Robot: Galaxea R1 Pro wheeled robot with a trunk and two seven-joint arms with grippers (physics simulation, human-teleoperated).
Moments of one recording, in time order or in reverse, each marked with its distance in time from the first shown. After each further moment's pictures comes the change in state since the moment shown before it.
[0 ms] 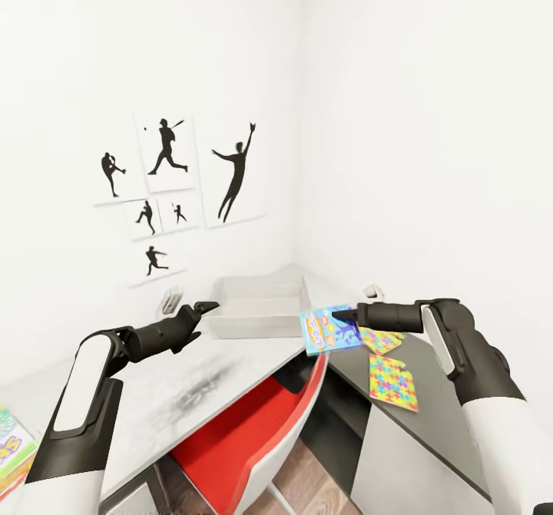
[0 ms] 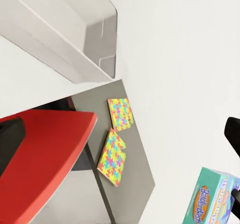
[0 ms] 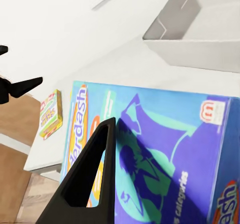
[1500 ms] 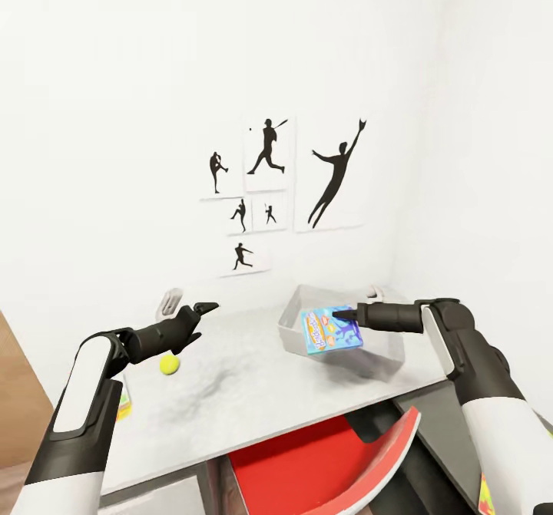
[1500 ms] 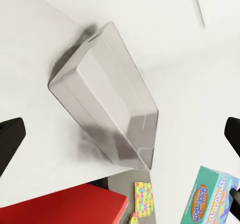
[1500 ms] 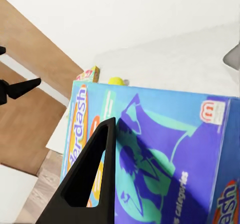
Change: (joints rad) left arm 0.005 0.000 0.004 0.006 0.001 -0.003 -0.010; right arm 0.000 0.001 -0.001 -0.002 0.004 -0.001 -0.008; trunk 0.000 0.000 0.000
